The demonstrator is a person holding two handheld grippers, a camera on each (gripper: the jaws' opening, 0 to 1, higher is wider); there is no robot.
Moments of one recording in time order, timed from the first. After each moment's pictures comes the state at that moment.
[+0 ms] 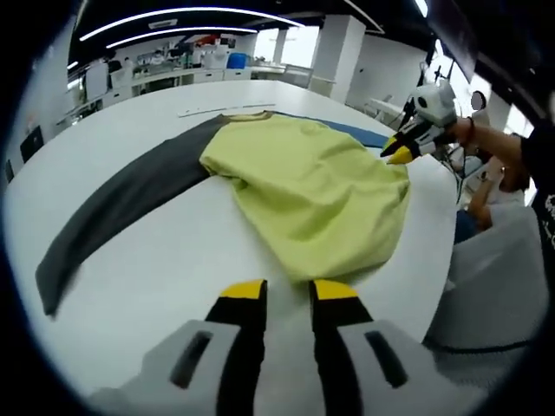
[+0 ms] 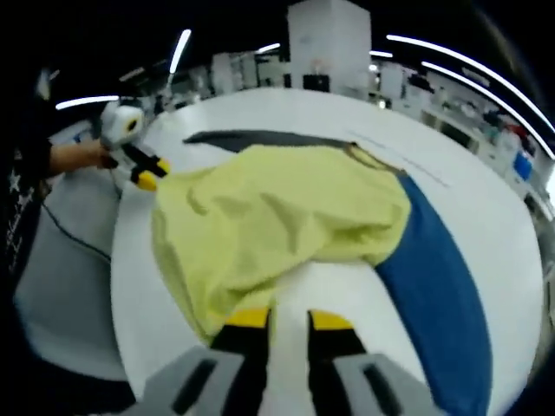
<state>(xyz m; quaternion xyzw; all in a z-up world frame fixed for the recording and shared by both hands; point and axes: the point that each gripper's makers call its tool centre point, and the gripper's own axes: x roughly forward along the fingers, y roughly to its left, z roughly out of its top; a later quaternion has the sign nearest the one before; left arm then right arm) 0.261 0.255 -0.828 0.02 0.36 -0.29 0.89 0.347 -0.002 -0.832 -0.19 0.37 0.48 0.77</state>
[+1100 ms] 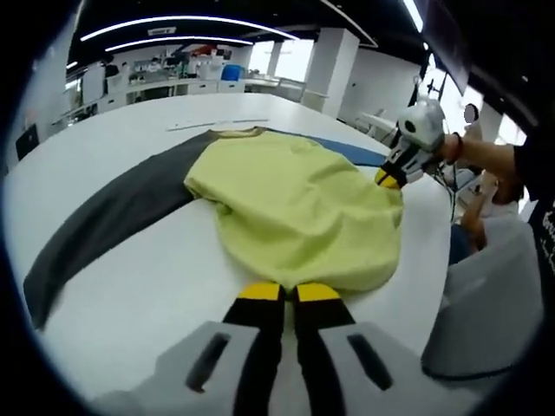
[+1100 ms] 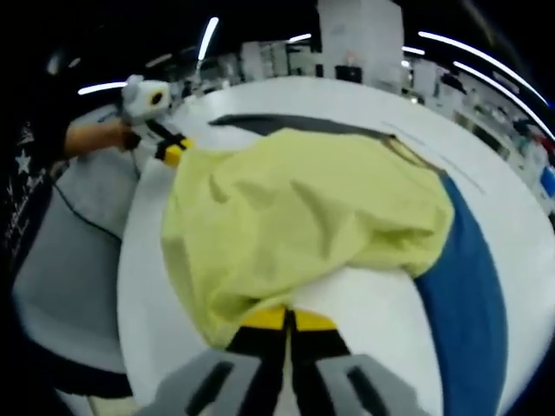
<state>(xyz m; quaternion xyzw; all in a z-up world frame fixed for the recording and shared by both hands) 0.280 0.236 -0.817 -0.02 0.33 -0.31 0.89 0.335 0.014 -0.847 -0.21 0.39 0.53 0.73</state>
